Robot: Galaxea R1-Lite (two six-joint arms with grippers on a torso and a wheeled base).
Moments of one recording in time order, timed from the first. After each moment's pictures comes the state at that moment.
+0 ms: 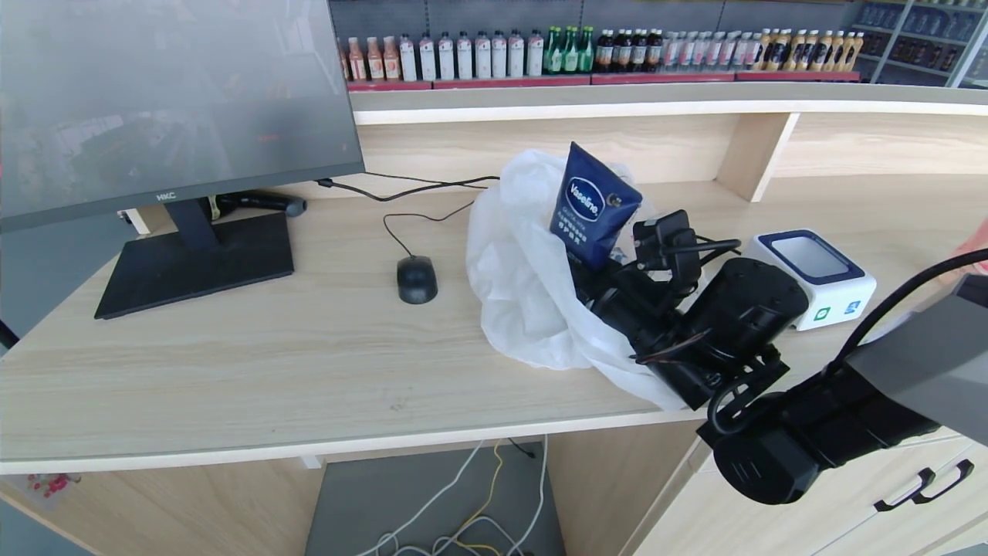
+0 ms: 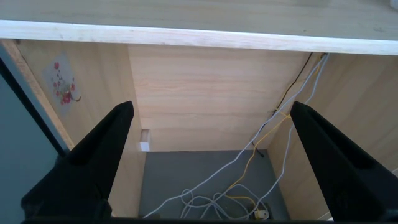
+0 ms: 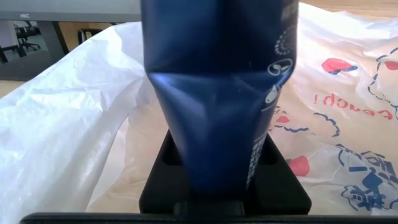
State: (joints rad) left arm 0.00 0.00 0.00 0.00 0.00 0.00; right arm 0.57 2.07 -0.87 -1.50 0.04 -0.07
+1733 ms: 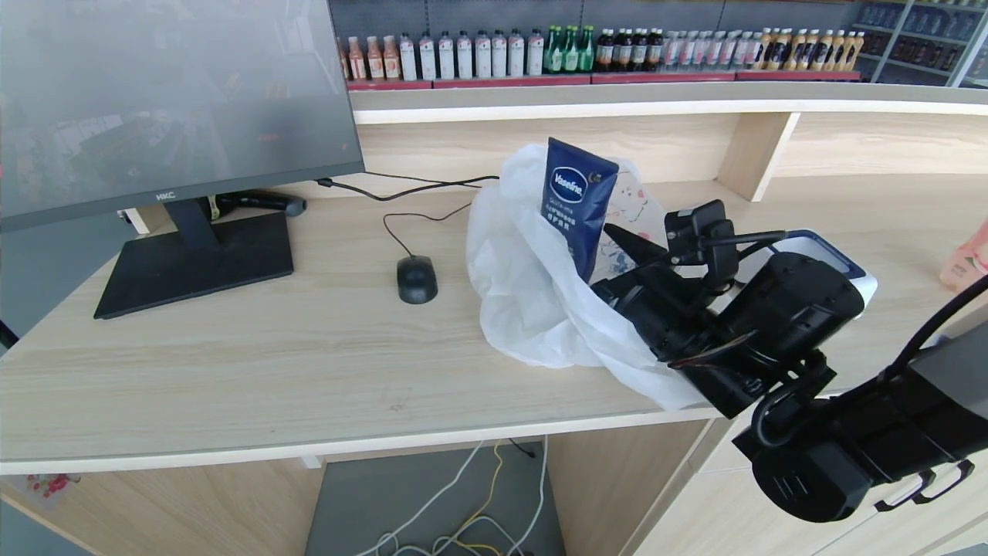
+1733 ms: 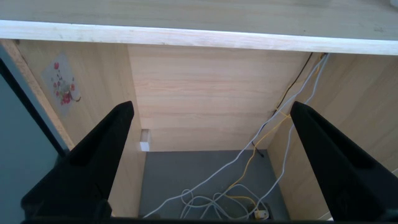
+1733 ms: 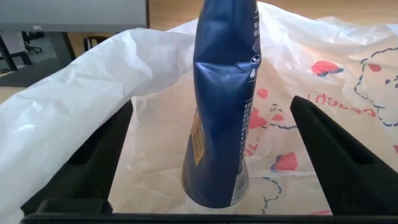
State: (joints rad) left arm 0.00 0.00 0.00 0.00 0.00 0.00; right arm 0.58 1.96 -0.78 -1.51 0.04 -0.06
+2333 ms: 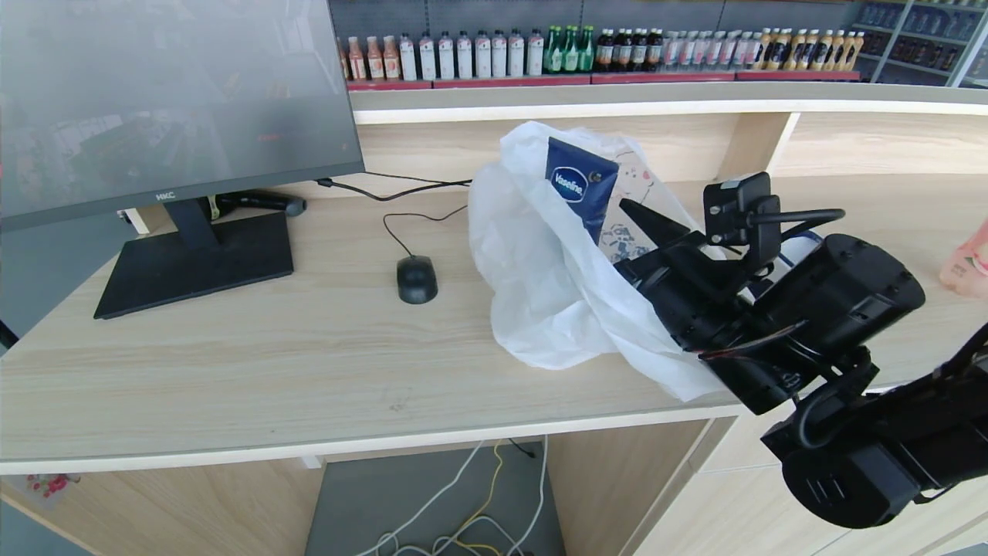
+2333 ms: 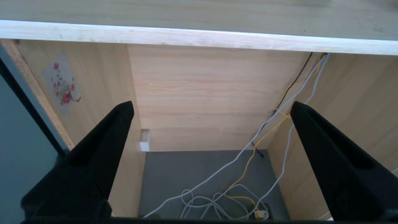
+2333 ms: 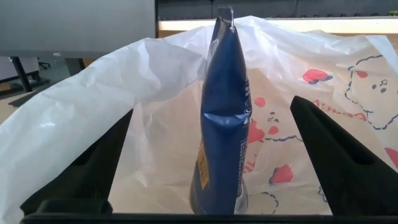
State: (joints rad) left arm 0.00 0.00 0.00 0.00 0.00 0.00; right arm 0.59 1.89 -0.76 -1.52 0.04 -0.05
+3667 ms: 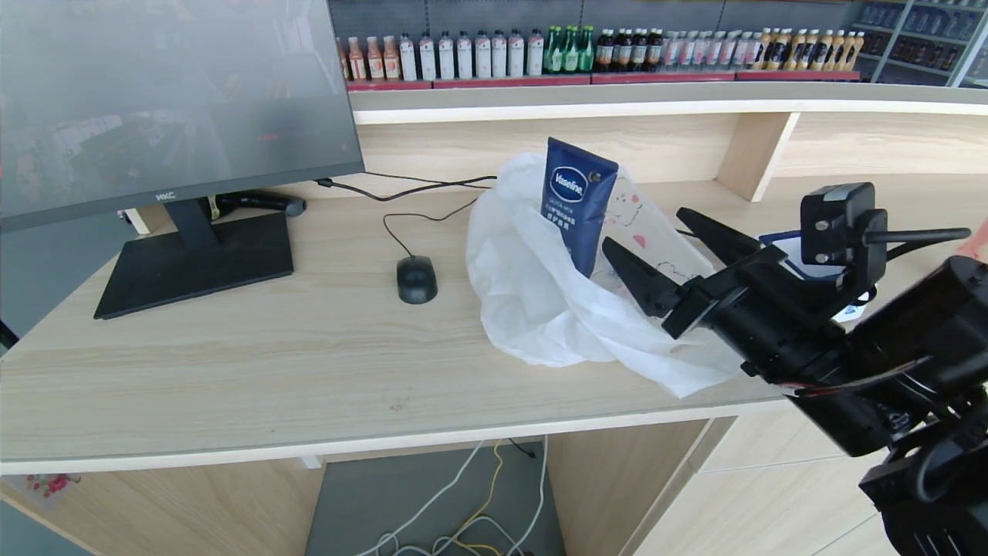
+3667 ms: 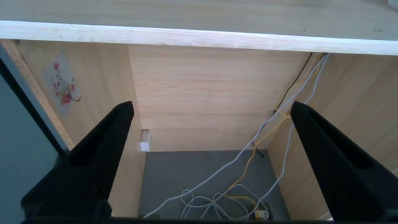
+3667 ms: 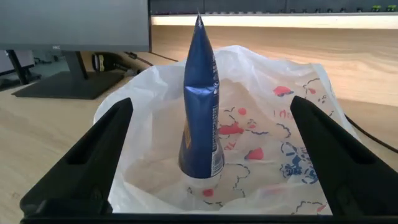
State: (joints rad) left arm 0.00 0.00 0.00 0.00 0.00 0.00; right arm 0.55 1.73 -0.54 -1.57 0.05 -0.05
